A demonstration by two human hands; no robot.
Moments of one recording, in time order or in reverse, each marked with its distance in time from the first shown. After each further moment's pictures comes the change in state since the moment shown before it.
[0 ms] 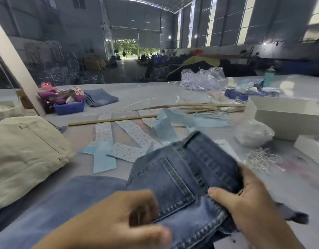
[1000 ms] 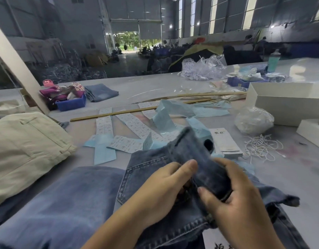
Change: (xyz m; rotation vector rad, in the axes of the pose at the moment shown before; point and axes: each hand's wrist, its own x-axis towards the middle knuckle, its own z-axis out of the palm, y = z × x) left_hand 0.065 0.058 0.073 -0.827 0.110 -0.296; right_hand -0.024 0.022 -0.003 -0.125 0.051 -0.367
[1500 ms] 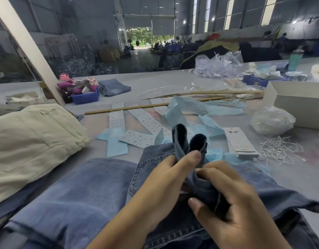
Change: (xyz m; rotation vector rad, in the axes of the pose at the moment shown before) left_hand -0.022 0.014 -0.011 -0.259 0.101 -0.057; right_hand -0.001 -0.027 0.011 -0.050 -0.268 -0.276
